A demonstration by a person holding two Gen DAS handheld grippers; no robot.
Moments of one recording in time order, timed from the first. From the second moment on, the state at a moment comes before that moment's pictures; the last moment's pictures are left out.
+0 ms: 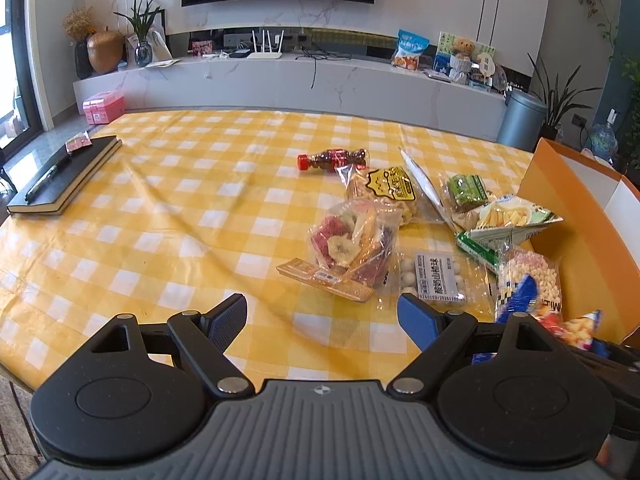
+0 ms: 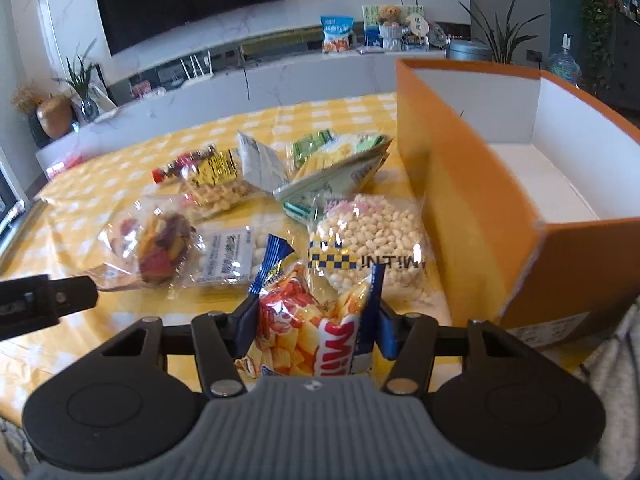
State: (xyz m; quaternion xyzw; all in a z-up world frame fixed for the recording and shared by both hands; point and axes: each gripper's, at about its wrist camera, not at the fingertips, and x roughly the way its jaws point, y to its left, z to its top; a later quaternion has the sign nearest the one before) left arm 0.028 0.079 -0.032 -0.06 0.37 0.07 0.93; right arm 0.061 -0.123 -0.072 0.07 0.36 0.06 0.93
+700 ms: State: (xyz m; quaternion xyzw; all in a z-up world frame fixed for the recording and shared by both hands) left arm 0.056 0.012 -0.019 0.01 0.40 -0.07 0.92; right arm 0.018 -0.181 -0.060 0.09 0.35 0.08 0.93
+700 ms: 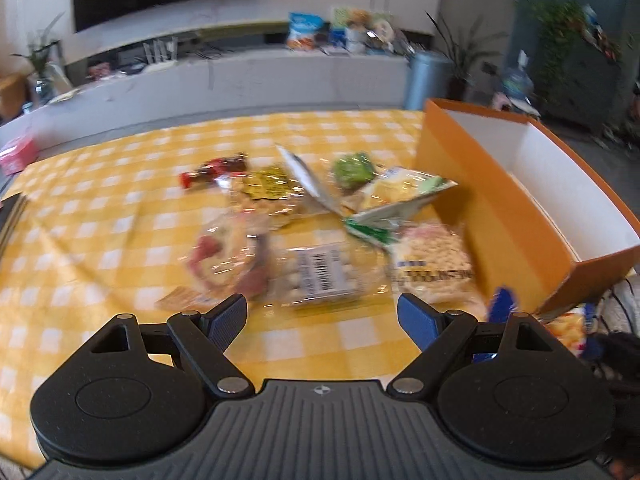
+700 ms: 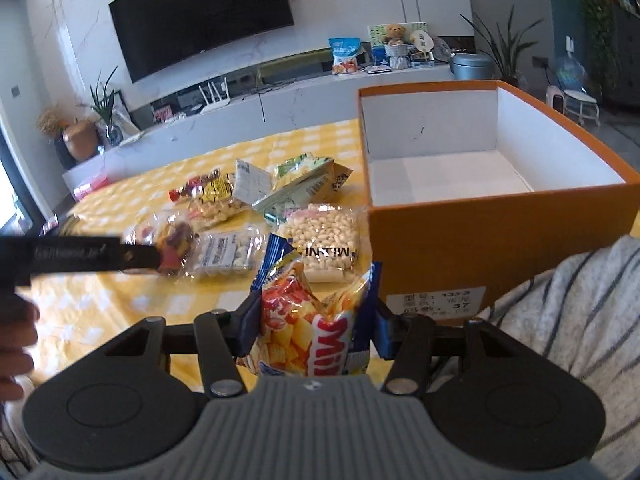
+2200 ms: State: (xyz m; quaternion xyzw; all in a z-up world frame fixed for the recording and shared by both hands) left arm 0.187 -0.152 -0.123 0.51 0.46 -0.35 0.64; right arm 0.028 -0.192 -0.076 0.12 0.37 0.10 0.92
